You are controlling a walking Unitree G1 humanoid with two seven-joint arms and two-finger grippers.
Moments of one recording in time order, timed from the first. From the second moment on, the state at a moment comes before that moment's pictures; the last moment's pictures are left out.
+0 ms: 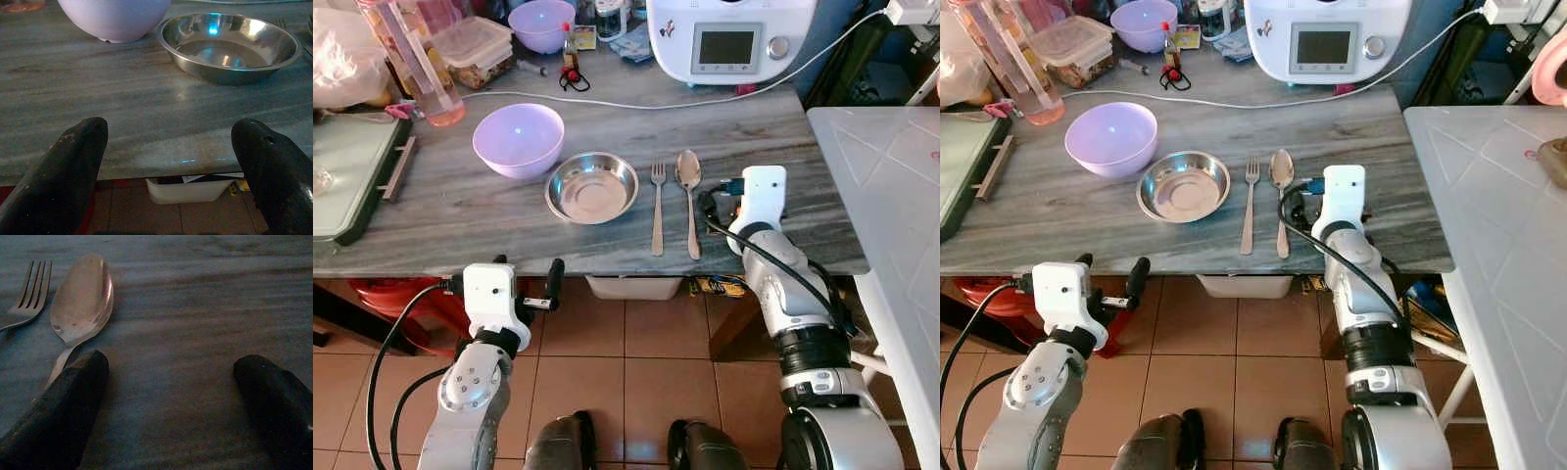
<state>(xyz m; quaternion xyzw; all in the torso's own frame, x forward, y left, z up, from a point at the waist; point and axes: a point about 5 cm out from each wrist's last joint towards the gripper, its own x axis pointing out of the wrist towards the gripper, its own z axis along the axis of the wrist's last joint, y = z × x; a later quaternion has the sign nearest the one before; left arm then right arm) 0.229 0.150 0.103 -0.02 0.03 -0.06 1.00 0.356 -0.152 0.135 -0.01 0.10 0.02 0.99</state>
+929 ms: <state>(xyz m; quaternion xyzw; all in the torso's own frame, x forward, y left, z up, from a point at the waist) 0.230 0.150 0.104 -0.02 0.03 -0.06 1.00 0.356 -0.145 0.135 0.00 0.10 0.05 0.99</state>
